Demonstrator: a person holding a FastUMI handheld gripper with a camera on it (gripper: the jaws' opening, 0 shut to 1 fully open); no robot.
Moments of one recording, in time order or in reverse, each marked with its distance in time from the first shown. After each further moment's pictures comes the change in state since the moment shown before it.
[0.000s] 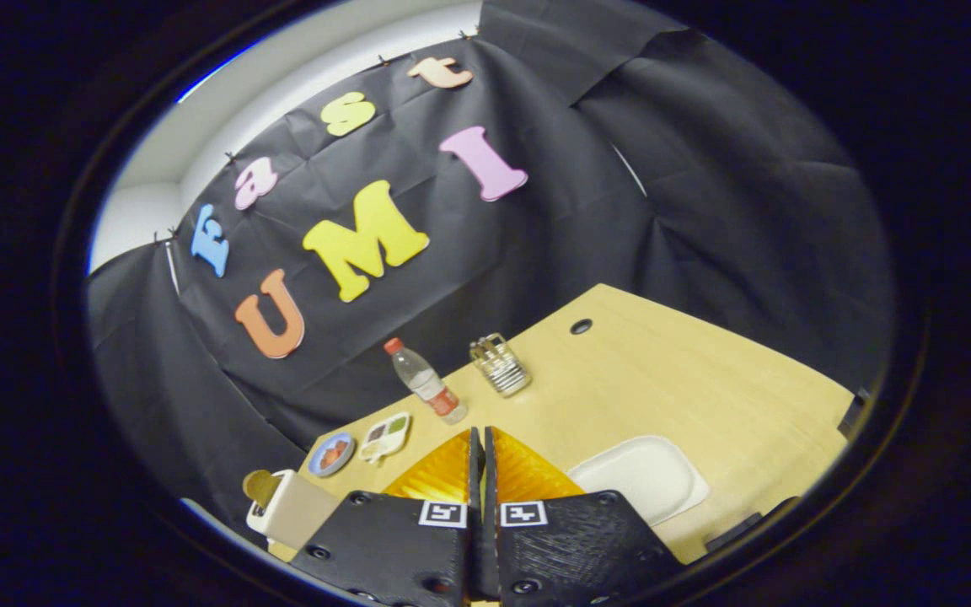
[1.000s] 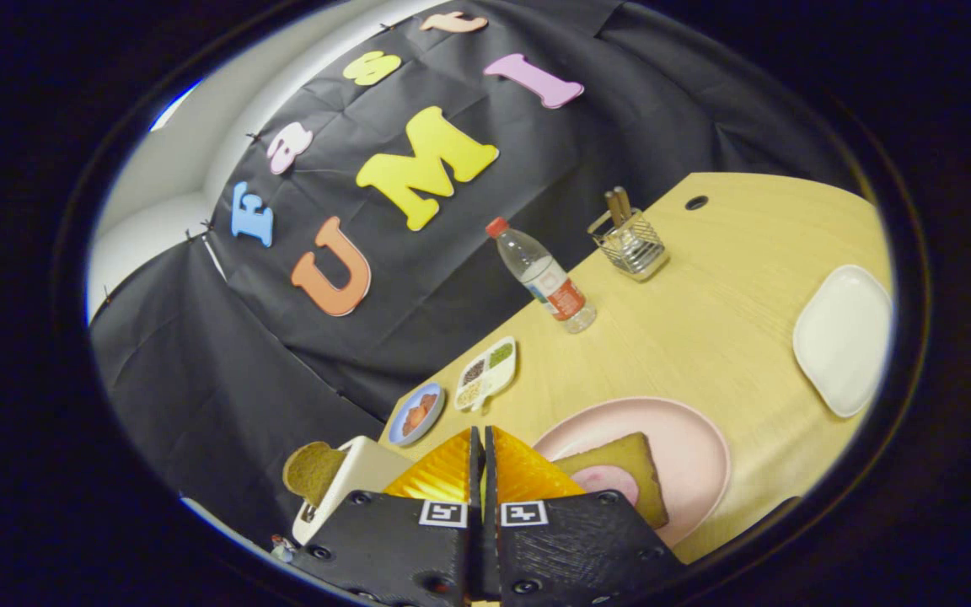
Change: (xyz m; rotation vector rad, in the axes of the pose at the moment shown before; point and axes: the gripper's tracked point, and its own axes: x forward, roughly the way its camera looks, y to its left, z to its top) arm 0.088 0.112 -0.151 0.126 0.175 0.183
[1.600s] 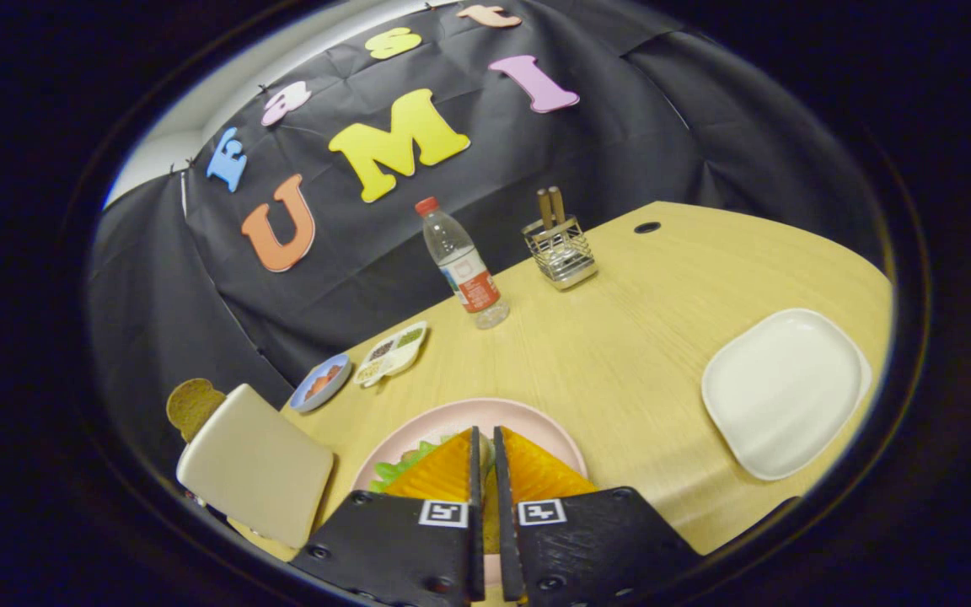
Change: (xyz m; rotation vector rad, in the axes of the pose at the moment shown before) arm 0.004 -0.096 -0.008 -0.210 -0.008 -0.198
